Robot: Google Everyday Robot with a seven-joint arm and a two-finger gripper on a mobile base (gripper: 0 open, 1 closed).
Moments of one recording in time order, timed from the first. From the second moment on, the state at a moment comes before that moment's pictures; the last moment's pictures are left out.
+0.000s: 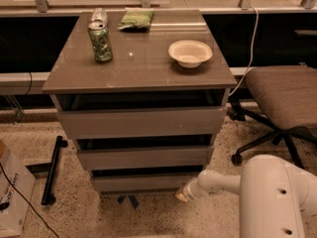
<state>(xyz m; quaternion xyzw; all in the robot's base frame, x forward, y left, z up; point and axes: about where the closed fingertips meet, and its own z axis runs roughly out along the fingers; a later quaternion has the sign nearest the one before) 0.575 -0.119 0.208 -0.45 0.86 0.16 0.20</state>
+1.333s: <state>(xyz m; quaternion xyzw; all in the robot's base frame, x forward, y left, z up) 0.620 -0.115 0.238 -0.49 0.81 0.11 0.30</state>
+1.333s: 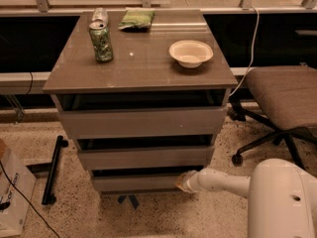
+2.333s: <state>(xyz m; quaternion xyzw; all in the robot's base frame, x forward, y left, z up) 0.641 -0.127 0.239 -0.48 0.81 0.11 0.32</state>
